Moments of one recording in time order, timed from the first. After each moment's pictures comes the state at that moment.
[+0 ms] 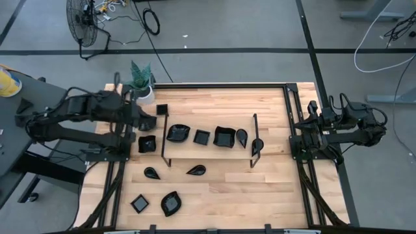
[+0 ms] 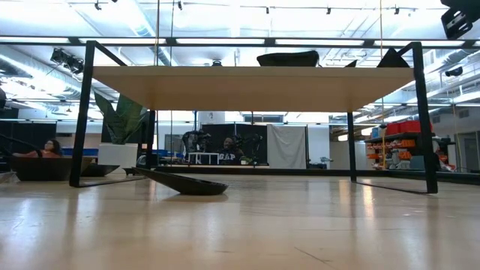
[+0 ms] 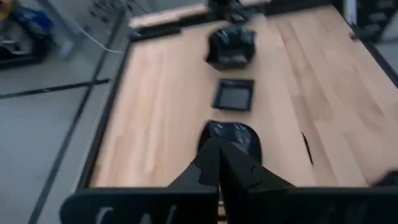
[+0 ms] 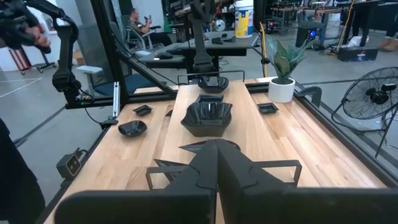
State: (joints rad) left arm 0.06 0.79 1.16 -0.90 -0.08 0.20; right arm 0.06 0.03 0.74 -0.85 0.02 0.09
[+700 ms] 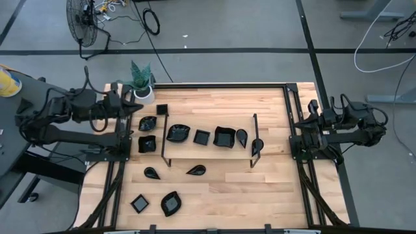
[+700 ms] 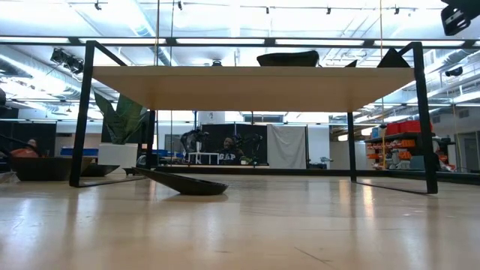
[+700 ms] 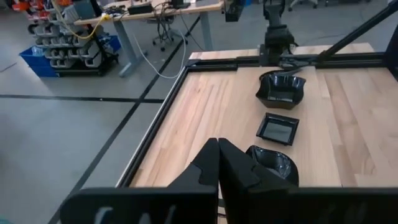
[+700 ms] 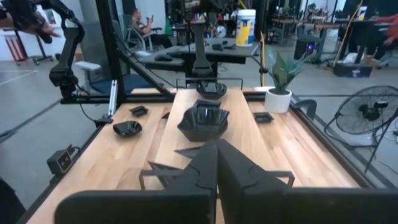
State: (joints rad) left arm 0.06 0.64 1.16 -0.86 -0.27 0.10; right arm 0.06 0.03 0.74 -0.83 0.02 0.02
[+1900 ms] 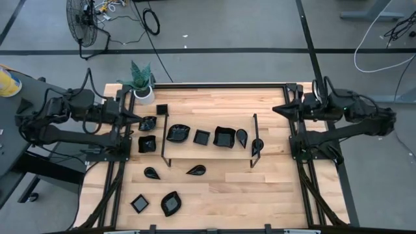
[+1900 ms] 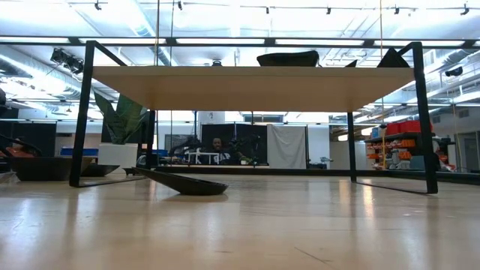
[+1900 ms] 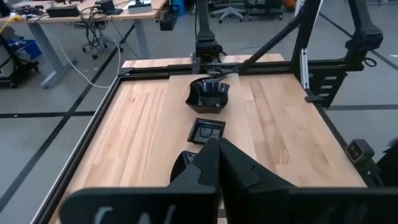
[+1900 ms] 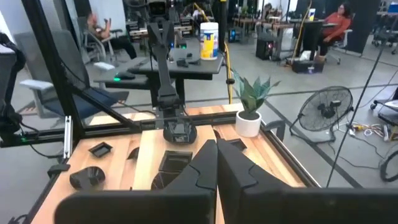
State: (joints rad) left arm 0.06 0.63 1.16 -0.86 0.02 0.06; right arm 0.06 0.60 1.00 -0.54 0.19 0.04
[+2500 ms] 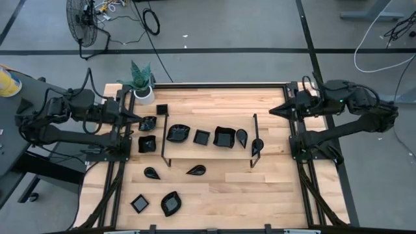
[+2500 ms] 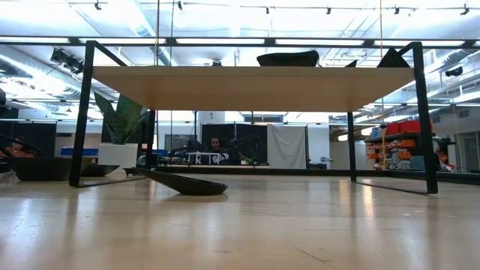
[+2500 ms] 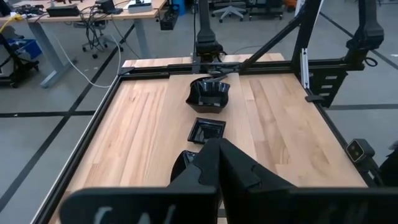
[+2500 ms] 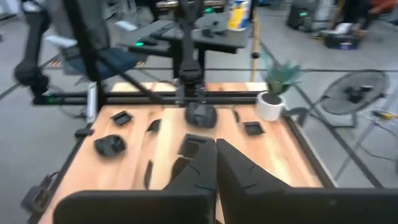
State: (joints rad) left arm 0.06 0.63 1.16 -0.86 0.02 0.06; right arm 0.06 0.83 1.31 -0.79 0.06 0.00
